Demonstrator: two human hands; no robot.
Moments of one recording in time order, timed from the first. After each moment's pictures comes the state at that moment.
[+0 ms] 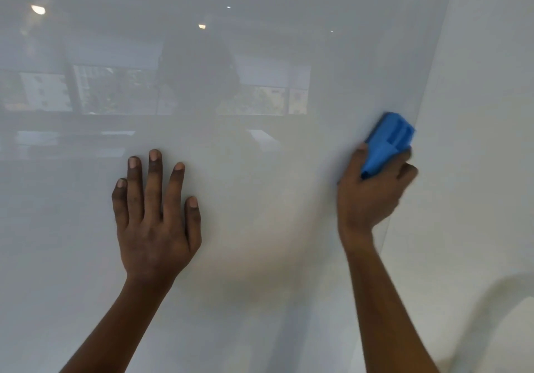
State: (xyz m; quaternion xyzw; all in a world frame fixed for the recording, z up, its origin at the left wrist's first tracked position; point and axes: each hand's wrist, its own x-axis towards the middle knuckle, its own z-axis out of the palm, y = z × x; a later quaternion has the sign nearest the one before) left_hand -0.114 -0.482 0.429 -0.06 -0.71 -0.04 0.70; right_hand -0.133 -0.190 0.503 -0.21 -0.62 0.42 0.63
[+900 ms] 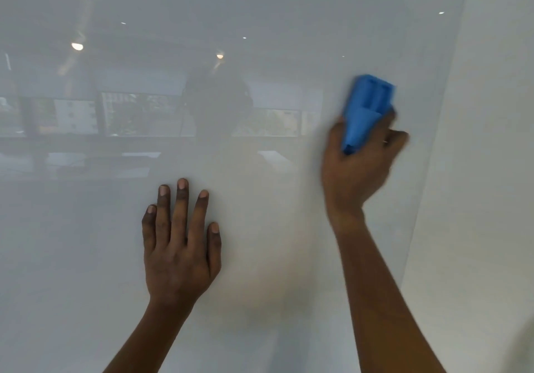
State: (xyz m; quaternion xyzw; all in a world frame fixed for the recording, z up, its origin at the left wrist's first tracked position) left_hand -0.116 -0.481 0.430 -0.06 -0.71 -0.04 0.70; right_hand -0.137 -0.245 0.580 -0.08 -0.60 0.39 0.70
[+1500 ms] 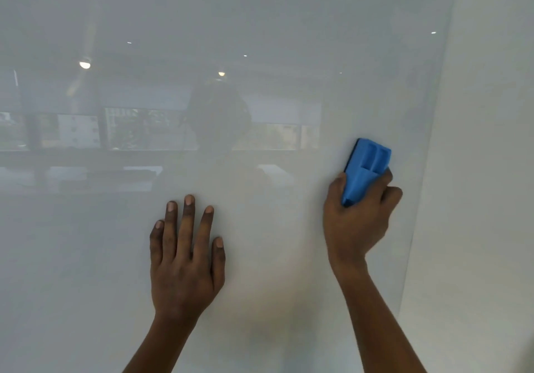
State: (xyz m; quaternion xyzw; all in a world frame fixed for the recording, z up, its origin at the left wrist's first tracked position) left_hand -0.116 -0.481 0.431 -0.06 -0.72 -0.04 0.70; right_hand -0.126 -0.235 0.525 -0.12 -0.63 0.37 0.67
